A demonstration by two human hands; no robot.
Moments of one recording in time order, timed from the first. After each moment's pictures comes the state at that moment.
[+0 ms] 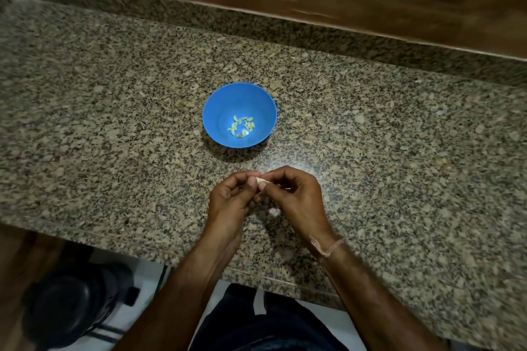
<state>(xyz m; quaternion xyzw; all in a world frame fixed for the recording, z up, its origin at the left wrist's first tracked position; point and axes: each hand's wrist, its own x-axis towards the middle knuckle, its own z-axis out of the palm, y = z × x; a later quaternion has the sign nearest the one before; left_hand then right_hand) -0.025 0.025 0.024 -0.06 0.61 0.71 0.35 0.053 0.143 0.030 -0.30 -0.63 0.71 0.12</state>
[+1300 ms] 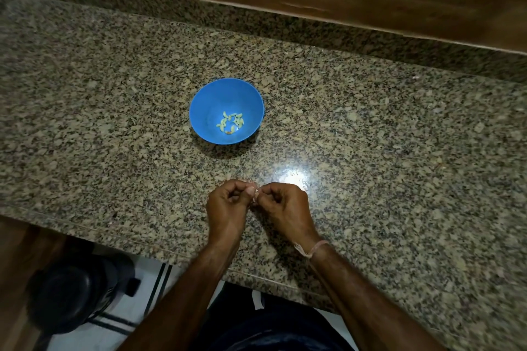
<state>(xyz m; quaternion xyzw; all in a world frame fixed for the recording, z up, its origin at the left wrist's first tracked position) 0.002 0.044 -0.007 -0.01 0.79 0.57 0.22 0.076 0.155 -0.015 -0.32 -0.71 0.62 0.05</state>
